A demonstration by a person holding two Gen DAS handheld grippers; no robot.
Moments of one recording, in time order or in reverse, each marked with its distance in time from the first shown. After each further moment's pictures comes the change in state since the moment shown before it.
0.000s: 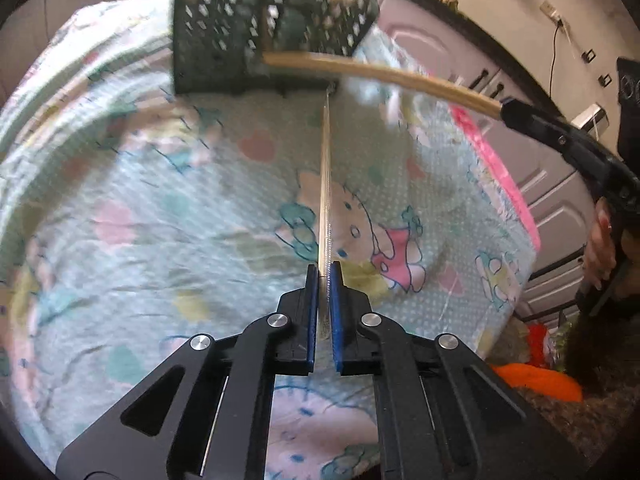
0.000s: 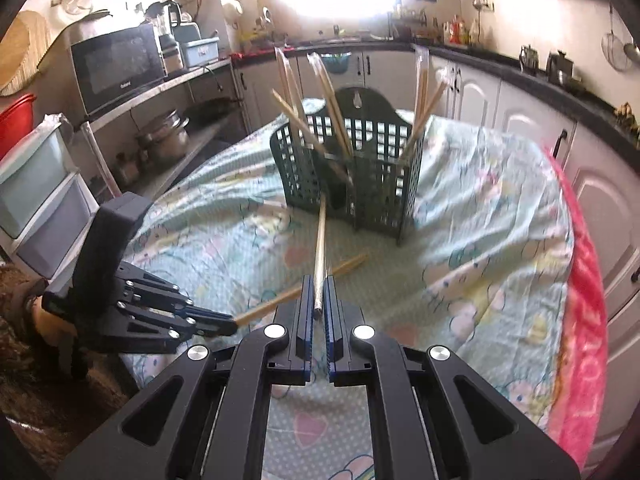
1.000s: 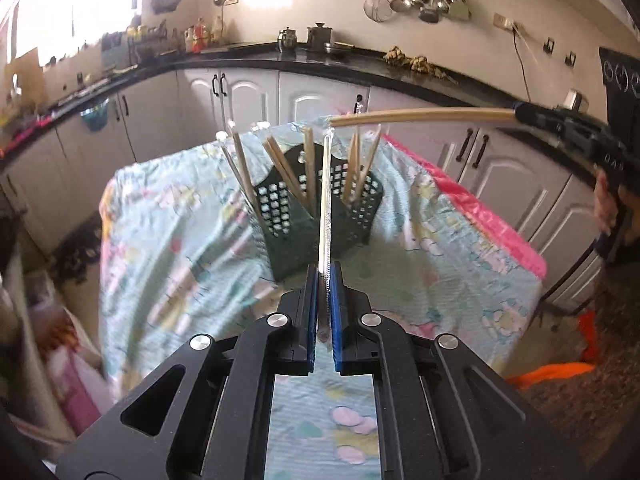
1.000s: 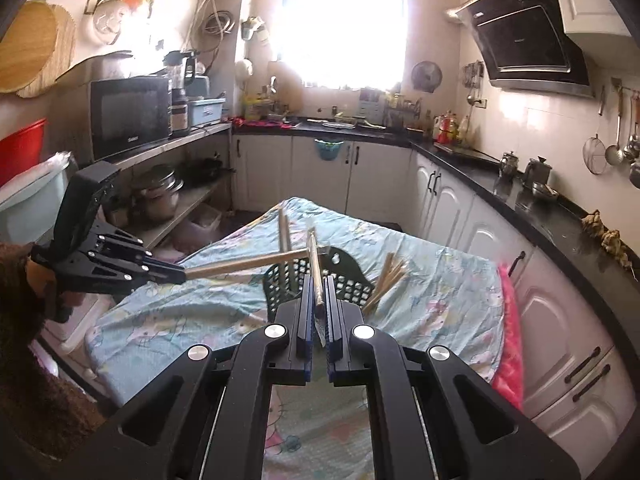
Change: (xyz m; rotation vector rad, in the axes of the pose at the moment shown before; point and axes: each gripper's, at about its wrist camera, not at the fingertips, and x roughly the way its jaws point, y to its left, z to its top) left arm -0.147 -0.007 0.090 0.297 -0.246 0.167; right arm -0.101 0.017 0.097 -0.139 -0.250 -0.123
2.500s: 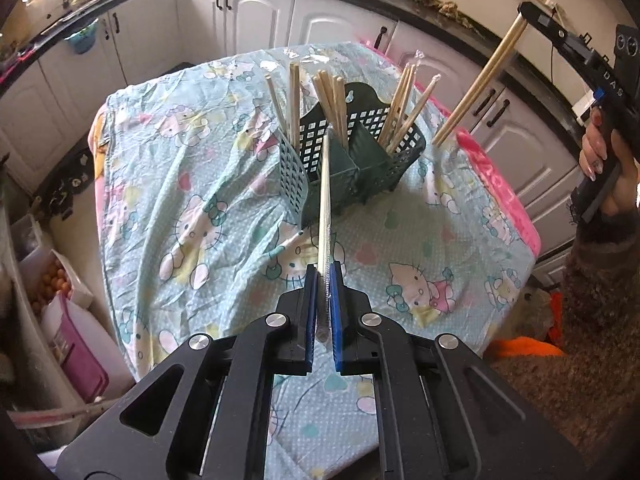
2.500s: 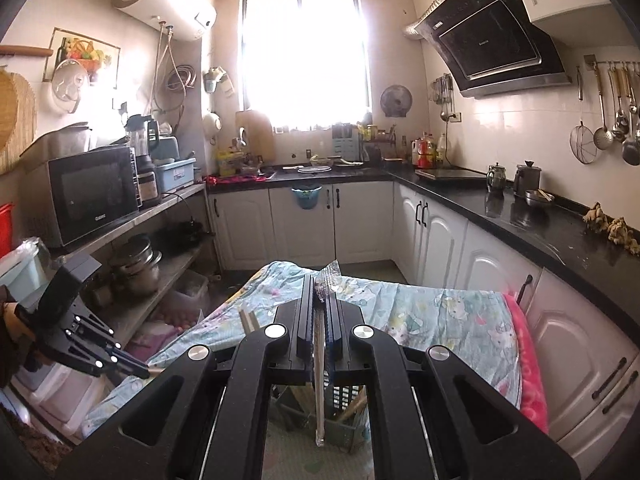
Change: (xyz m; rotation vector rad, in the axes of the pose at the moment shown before) left arm 0.036 0.070 0.023 -0.118 0.338 -0.094; right arm 0.066 -0.048 0.063 0.150 -0.160 -0.026
